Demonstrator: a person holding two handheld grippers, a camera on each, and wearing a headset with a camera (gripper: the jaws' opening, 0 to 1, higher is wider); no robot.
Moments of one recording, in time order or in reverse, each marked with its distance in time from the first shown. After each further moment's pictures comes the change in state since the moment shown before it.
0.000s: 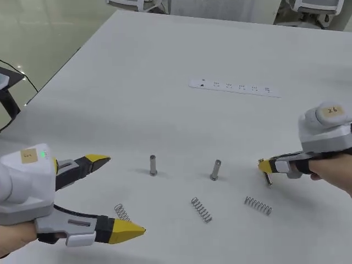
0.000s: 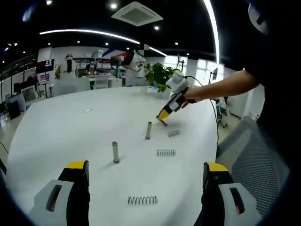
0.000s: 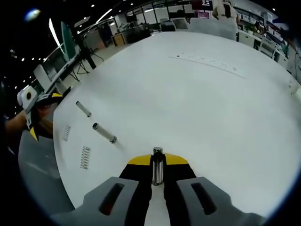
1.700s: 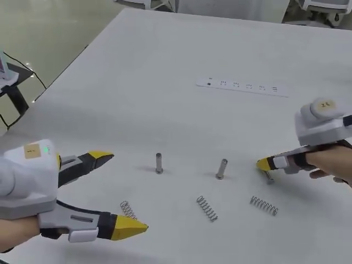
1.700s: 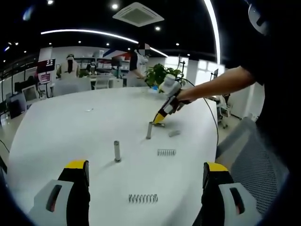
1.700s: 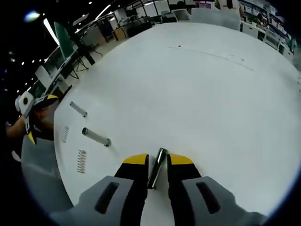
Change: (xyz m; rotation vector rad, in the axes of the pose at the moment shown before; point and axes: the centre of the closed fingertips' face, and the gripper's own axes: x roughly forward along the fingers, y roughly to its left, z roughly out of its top) left arm -0.005 0.002 -0.001 -0.006 -0.003 0.007; right arm 0.024 -0.006 0.001 0.031 0.077 0.048
